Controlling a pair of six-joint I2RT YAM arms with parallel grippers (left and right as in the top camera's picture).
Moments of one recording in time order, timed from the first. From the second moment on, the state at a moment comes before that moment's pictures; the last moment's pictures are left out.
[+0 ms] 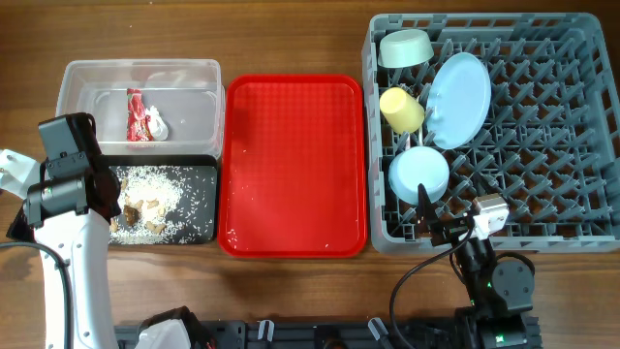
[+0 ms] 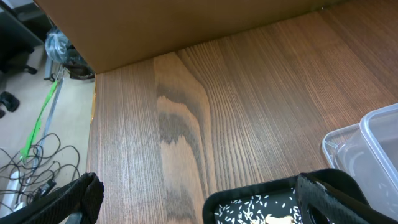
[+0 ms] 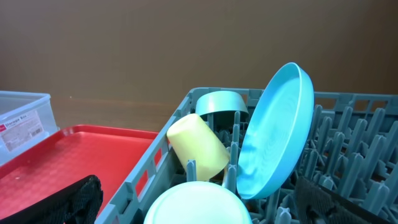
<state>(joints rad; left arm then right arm) 0.31 1.21 1.03 -0.91 -0.89 -0.76 0.12 0.02 0.01 0.00 -0.09 0.02</state>
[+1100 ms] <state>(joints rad) 0.26 1.02 1.03 -0.91 -0.89 -0.76 0.12 0.02 0.01 0.00 -0.09 0.01</state>
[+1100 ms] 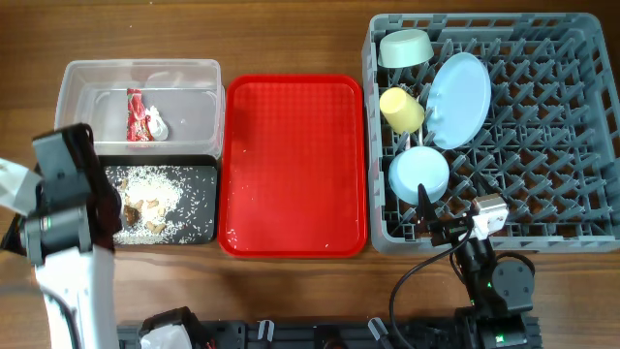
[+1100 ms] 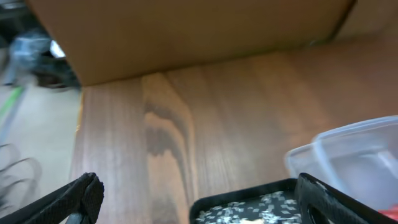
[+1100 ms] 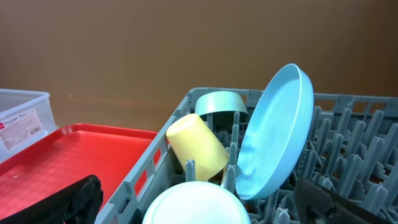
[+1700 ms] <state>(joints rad) 0.02 0.61 0.96 -0.91 -0.89 -0.76 0.12 0.02 0.01 0.00 -0.09 0.01</state>
